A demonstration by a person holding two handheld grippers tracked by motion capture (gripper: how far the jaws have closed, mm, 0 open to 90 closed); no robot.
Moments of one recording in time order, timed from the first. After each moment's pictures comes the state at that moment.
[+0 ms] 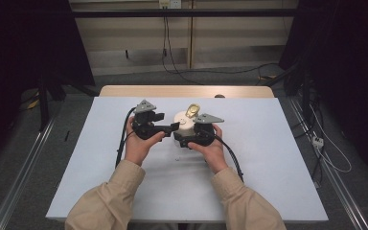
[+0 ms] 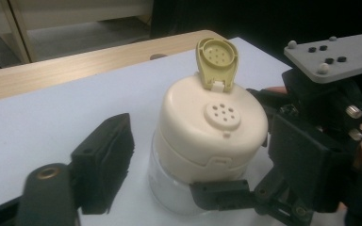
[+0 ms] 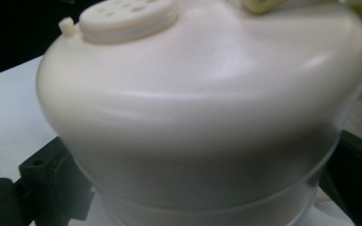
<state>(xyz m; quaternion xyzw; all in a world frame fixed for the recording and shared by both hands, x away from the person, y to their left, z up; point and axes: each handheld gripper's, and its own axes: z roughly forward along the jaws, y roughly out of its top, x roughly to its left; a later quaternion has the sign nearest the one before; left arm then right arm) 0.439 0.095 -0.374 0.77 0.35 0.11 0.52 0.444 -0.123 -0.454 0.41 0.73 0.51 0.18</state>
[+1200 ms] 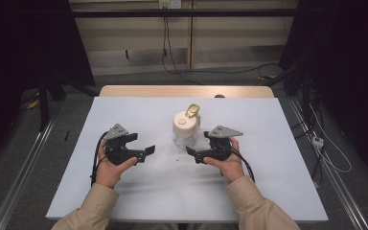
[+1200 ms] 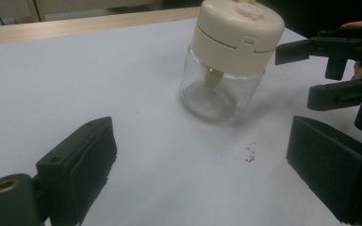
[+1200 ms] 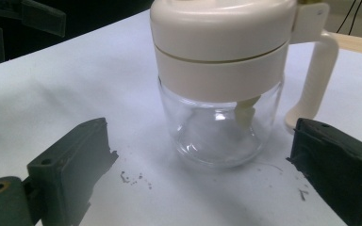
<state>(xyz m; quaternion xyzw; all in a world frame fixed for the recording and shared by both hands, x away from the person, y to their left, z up) 0.392 0.171 -0.409 0.77 0.36 0.11 0.51 0.383 -0.162 -0.441 0.38 0.75 0.51 0.18</state>
